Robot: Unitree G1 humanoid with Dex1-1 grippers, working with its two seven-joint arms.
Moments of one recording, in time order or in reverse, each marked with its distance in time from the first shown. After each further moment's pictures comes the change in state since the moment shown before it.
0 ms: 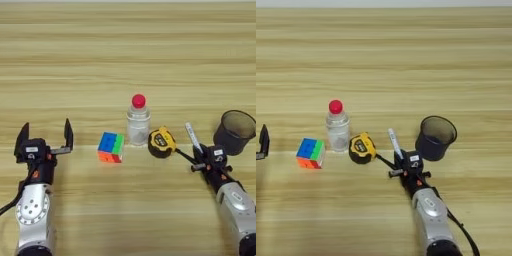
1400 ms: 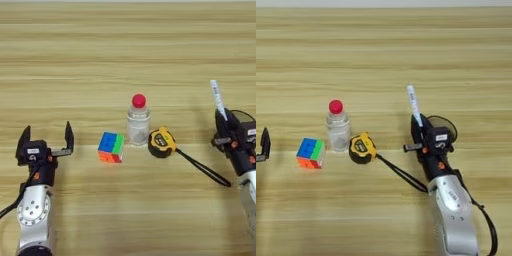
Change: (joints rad) left arm -0.009 0.000 0.003 0.044 0.000 -0.001 0.000; right arm 0.265 -0.013 -0.034 -0.923 0.100 0.290 -0.049
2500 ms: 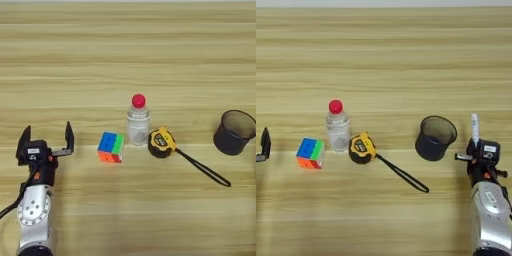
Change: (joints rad) left arm -0.001 -0.001 0.000 0.001 0.000 0.000 0.001; right arm -0.161 -0.155 -0.232 0.574 -0.054 -0.016 -0.144
